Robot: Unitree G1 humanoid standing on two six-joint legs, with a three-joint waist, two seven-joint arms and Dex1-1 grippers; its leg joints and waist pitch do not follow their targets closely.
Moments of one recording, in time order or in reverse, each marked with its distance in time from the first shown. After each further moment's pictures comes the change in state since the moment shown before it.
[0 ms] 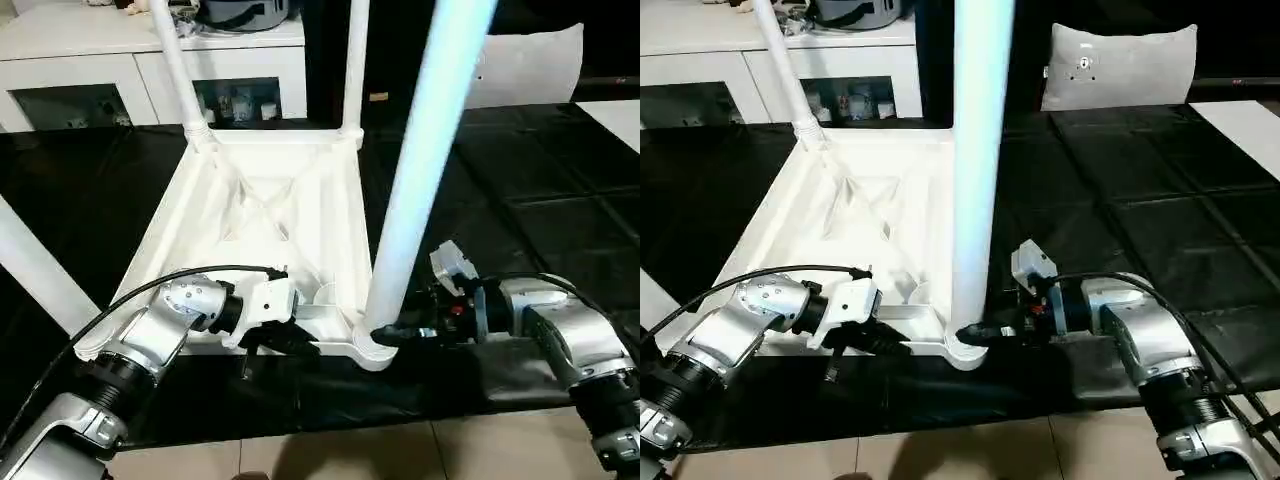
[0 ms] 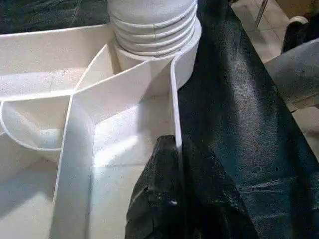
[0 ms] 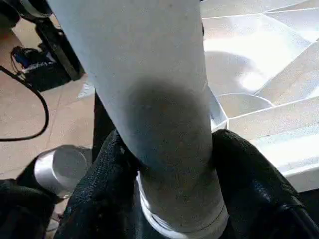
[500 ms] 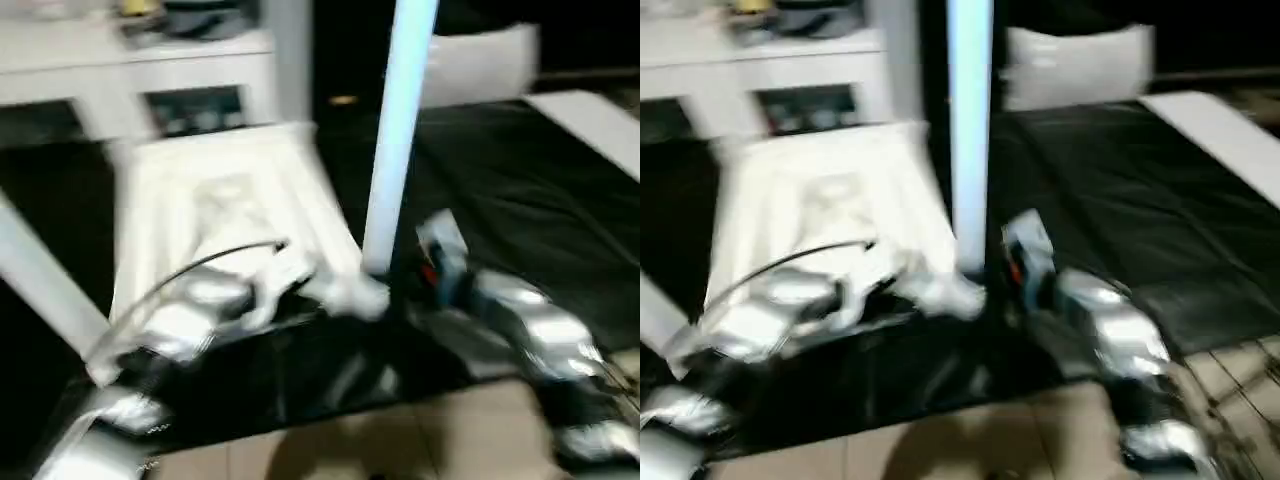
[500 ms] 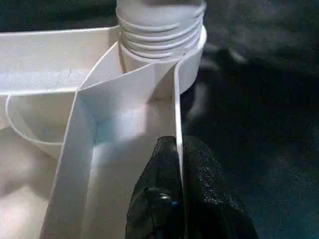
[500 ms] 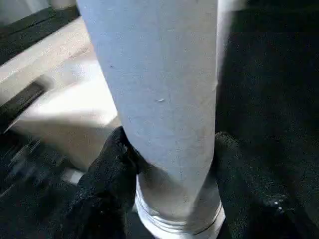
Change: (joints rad) left arm -0.086 -0.255 0.123 0.109 0.060 0.328 0.464; right arm -0.064 0.325 -0.174 0.068 -0.135 0.103 -0.781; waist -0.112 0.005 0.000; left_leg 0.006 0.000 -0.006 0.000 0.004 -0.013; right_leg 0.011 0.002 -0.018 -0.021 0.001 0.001
